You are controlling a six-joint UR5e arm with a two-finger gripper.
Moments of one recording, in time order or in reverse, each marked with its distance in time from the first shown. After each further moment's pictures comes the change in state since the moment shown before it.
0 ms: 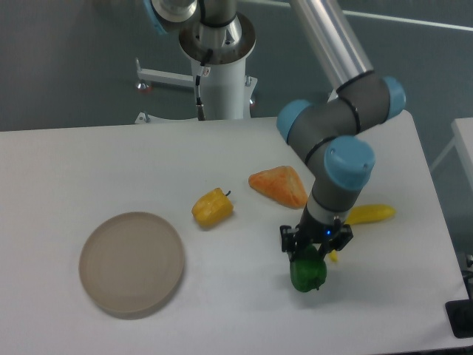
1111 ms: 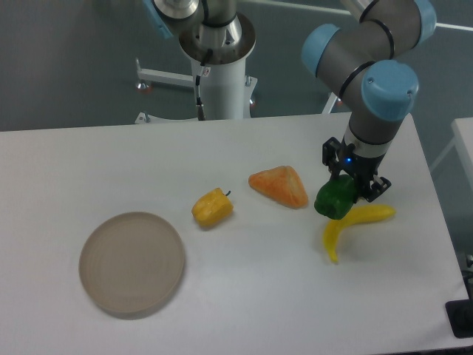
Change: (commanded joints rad) arm 0.077 0.072 0.020 -0.256 0.212 0.942
